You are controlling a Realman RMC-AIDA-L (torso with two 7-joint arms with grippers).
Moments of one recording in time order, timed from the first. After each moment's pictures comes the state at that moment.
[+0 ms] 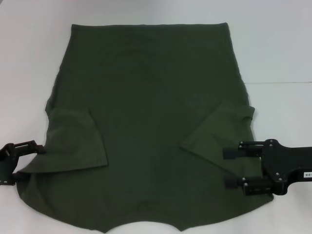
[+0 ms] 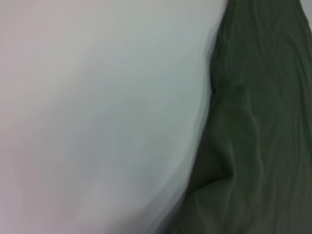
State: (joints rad) left arm -0.62 -1.94 0.18 0.59 2.61 1.33 -2.64; right arm 0.60 1.95 -0.70 -0.54 -1.98 -1.79 1.34
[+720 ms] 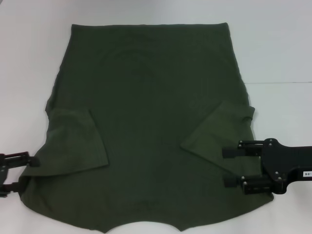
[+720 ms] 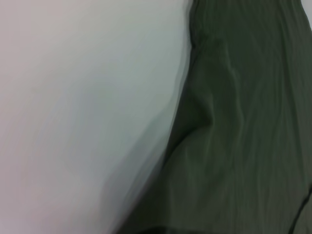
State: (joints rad) left arm -0.58 -1.93 0.18 0.69 2.63 1.55 -2.62; right arm 0.60 1.95 -0.70 -0.54 -1.98 -1.79 1.34
